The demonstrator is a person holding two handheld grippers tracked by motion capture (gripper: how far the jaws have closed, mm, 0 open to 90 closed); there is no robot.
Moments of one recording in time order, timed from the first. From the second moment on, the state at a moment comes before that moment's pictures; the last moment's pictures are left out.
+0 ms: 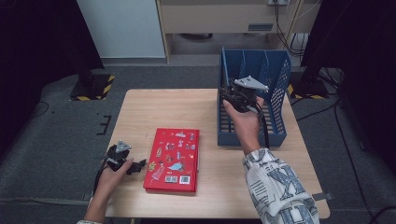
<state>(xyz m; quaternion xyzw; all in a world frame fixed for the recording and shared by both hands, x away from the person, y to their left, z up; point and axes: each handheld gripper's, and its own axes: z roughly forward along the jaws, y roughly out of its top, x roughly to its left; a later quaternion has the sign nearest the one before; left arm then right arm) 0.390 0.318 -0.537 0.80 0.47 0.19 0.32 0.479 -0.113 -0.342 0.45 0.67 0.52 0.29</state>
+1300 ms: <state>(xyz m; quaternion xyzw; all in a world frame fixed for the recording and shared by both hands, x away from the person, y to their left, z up) 0.390 0.318 -0.536 0.80 0.48 0.19 0.32 0.442 -0.128 -0.370 0.39 0.73 0.50 0.24</state>
